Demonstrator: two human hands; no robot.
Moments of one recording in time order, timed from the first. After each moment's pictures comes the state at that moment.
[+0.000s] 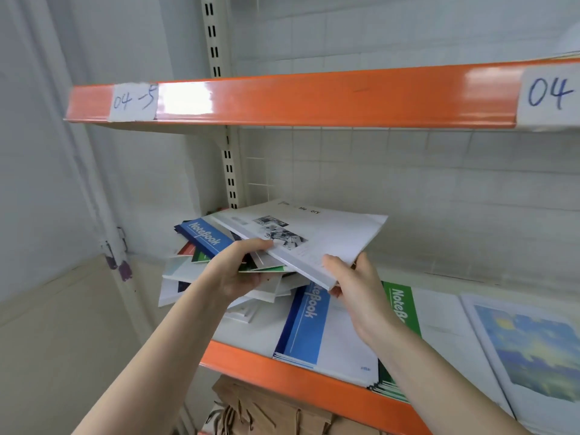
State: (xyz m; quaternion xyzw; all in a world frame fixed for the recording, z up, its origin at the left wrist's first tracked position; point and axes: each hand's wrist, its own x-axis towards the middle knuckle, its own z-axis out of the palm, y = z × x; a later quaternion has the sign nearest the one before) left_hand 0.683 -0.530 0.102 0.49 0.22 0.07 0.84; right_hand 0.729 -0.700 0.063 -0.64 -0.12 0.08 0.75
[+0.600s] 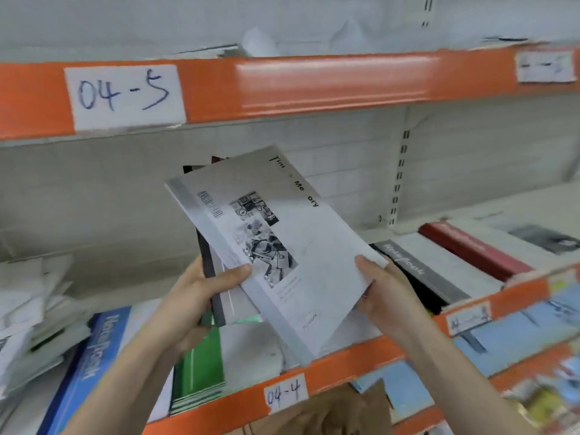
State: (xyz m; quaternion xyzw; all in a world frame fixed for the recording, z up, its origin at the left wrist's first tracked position) left_hand 0.710 -0.758 0.096 0.65 -0.09 -0.09 0.75; right_hand 0.704 -1.007 0.032 -0.50 0.05 -0.09 0.86
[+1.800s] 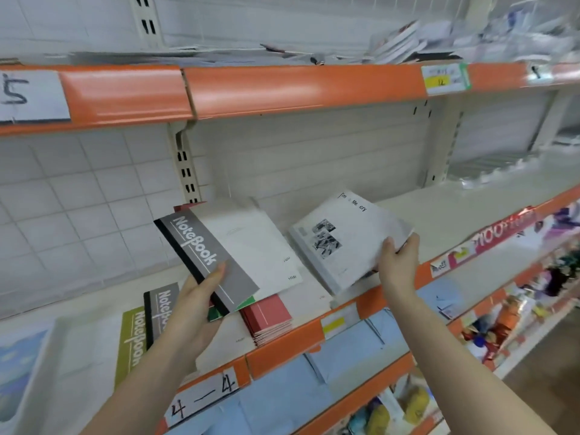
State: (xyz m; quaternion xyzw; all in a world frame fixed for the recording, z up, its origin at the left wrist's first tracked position) left_hand 0.739 -1.203 0.055 0.55 0.01 -0.10 0.83; right_hand 0.720 -1.480 0.021 -0.65 0.30 -0.43 0.55
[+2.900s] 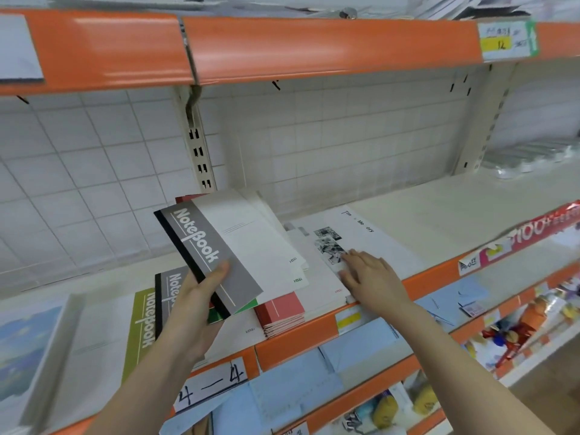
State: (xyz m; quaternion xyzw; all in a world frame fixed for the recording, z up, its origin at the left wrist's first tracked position) left_hand 0.742 -1.192 0.036 0.57 0.03 -0.07 0.82; right_hand 0.754 -1.478 -0.048 -0.98 0.07 -0.12 0.13
